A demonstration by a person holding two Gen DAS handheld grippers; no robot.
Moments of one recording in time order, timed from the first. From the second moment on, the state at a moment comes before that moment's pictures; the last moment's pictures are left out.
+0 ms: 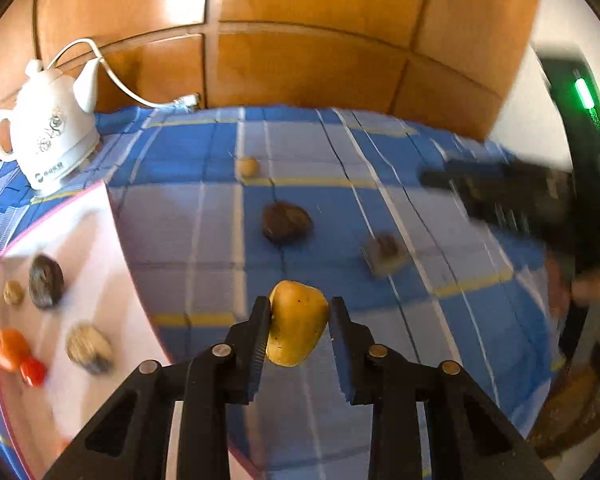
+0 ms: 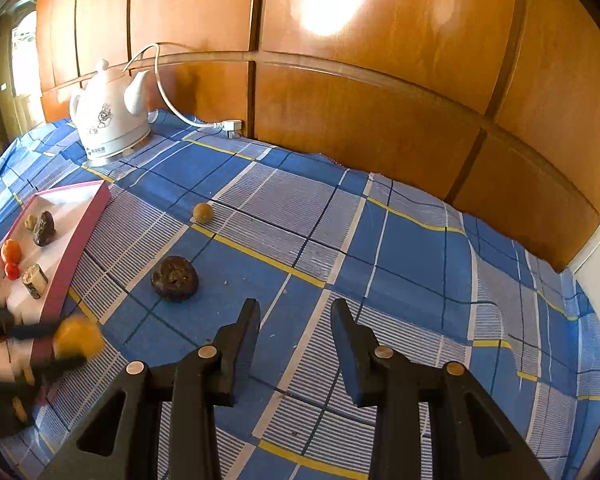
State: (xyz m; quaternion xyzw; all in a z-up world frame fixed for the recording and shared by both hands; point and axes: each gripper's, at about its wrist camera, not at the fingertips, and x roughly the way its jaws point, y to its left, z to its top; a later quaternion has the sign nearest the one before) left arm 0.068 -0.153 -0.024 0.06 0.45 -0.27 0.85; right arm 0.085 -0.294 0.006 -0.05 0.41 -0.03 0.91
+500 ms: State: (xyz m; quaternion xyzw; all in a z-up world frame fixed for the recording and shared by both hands) left arm 0.039 -0.182 -0.075 0.11 0.41 -0.23 0.87; right arm 0.093 -0.340 0.000 0.14 0.45 0.01 0.88
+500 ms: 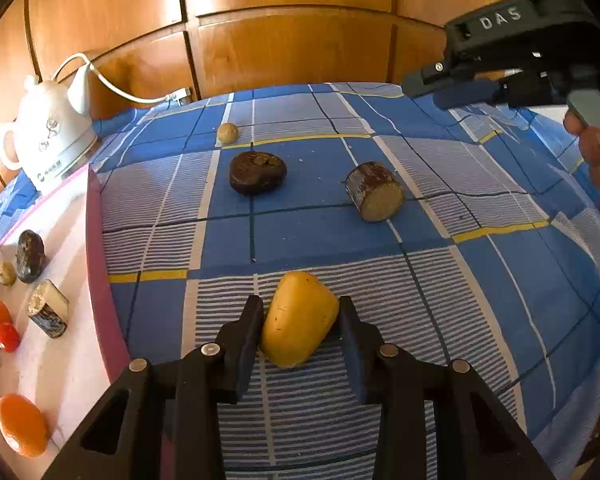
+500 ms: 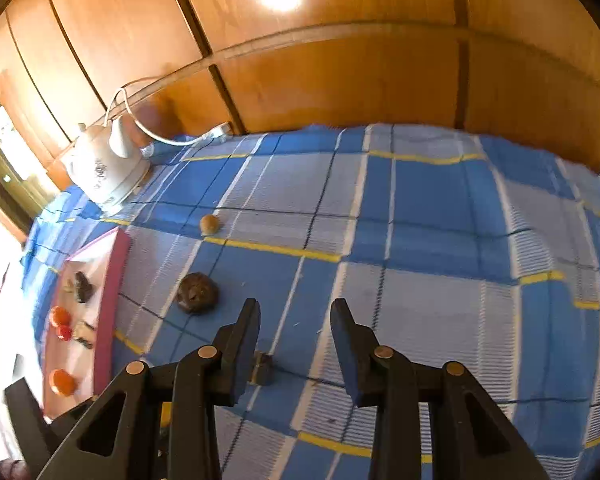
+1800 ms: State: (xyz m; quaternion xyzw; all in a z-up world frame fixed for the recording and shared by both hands) left arm 0.025 -0.178 -0.081 0.11 0.36 -0.24 0.89; right arm 0.243 -0.242 -0.032 0.04 0.52 0.09 0.85
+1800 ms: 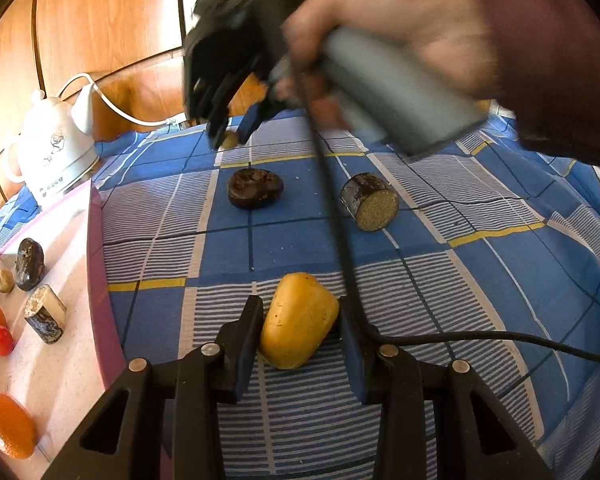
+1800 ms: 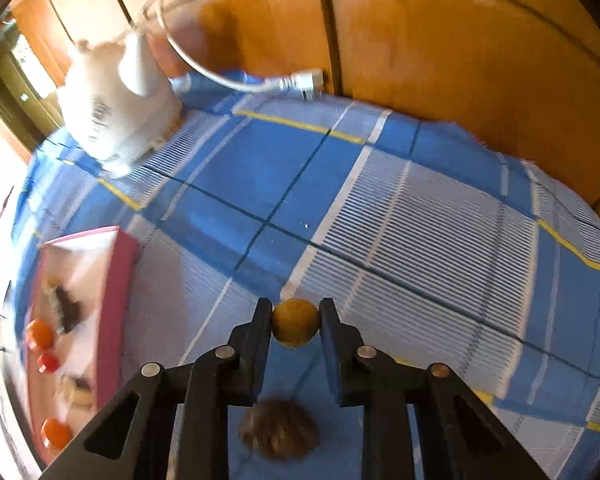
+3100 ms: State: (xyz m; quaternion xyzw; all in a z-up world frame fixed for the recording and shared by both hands) left arm 0.032 -0.143 -0.019 0.05 0.37 -0.22 0.90; right arm 0.111 -0.350 -0.070 0.02 0.57 -0.01 0.82
